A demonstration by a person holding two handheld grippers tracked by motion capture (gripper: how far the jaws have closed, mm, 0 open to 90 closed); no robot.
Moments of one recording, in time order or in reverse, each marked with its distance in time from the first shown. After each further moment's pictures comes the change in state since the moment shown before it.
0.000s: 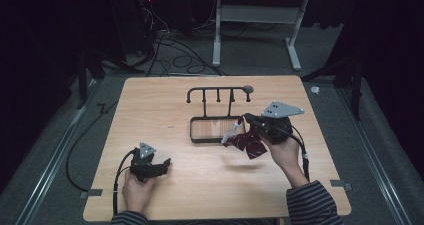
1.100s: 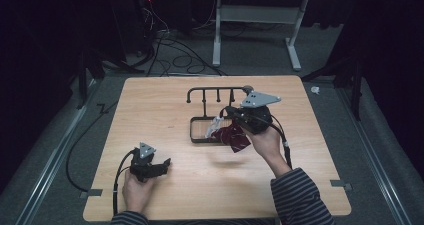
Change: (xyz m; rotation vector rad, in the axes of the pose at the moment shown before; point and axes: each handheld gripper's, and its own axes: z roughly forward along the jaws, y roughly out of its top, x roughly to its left) left arm 0.000 0.000 0.000 0.000 -0.001 0.000; right arm 0.015 0.034 0.039 -0.007 0.064 -0.026
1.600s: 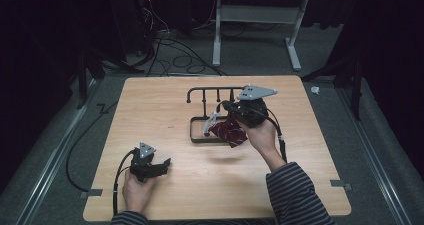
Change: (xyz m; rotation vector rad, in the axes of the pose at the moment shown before) left arm 0.000 0.000 0.000 0.000 0.000 0.000; right arm -0.007 0.011 0.012 -0.012 0.006 0.032
